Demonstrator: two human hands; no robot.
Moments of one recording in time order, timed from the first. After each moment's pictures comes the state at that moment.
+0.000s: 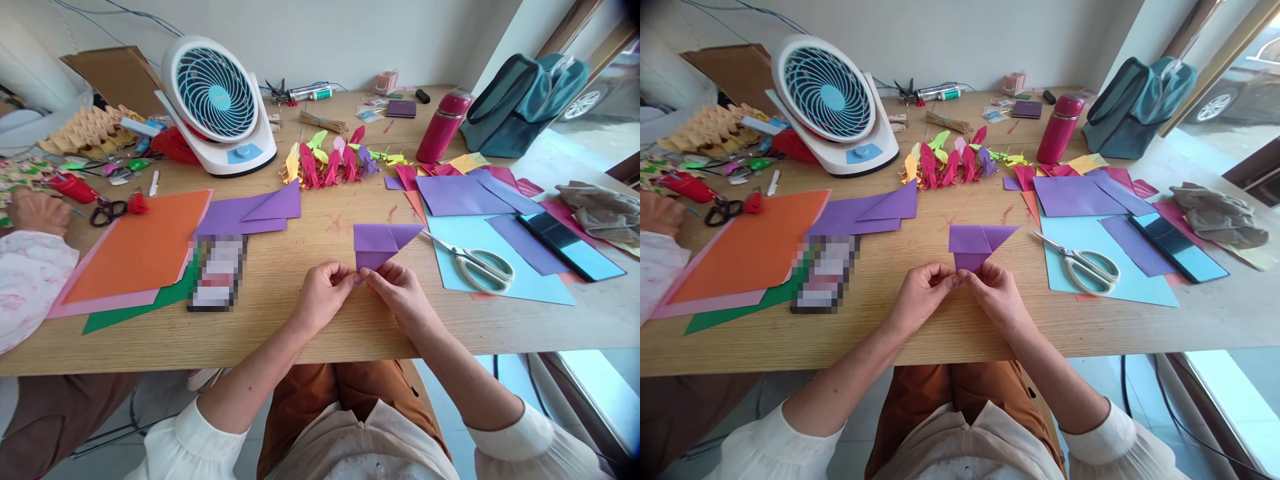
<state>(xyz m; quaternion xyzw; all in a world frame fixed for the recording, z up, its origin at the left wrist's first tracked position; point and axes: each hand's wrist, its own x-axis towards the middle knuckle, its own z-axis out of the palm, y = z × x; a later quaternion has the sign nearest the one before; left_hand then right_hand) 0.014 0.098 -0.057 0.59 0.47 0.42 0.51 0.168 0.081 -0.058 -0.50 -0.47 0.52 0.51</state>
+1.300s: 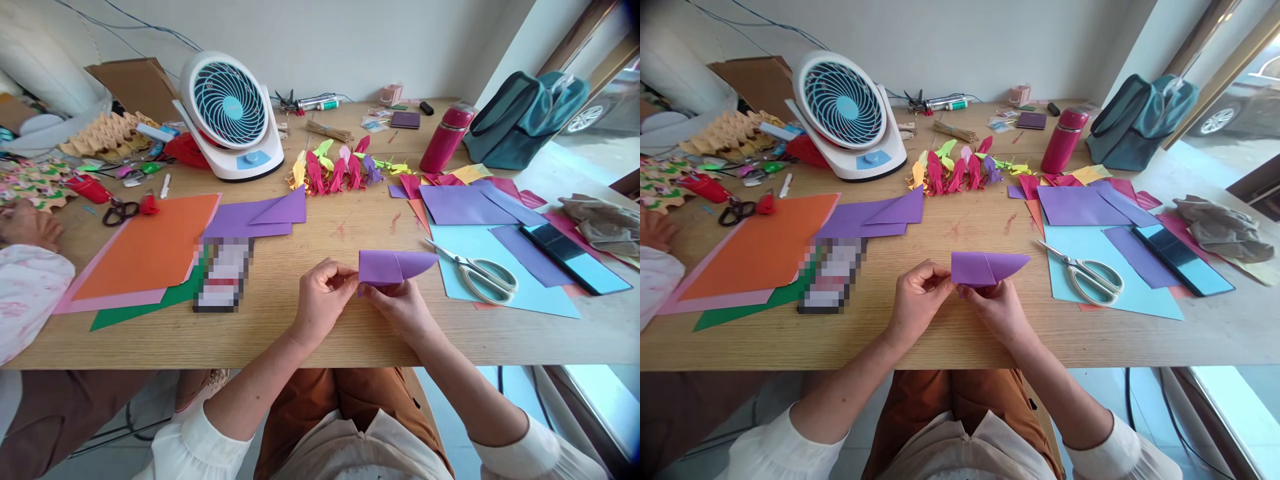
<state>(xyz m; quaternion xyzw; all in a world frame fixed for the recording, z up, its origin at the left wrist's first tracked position) 0.011 0.092 -0.049 0.63 0.45 0.50 0.38 0.163 0.079 -0.057 -0.50 -0.50 0.51 0.50</state>
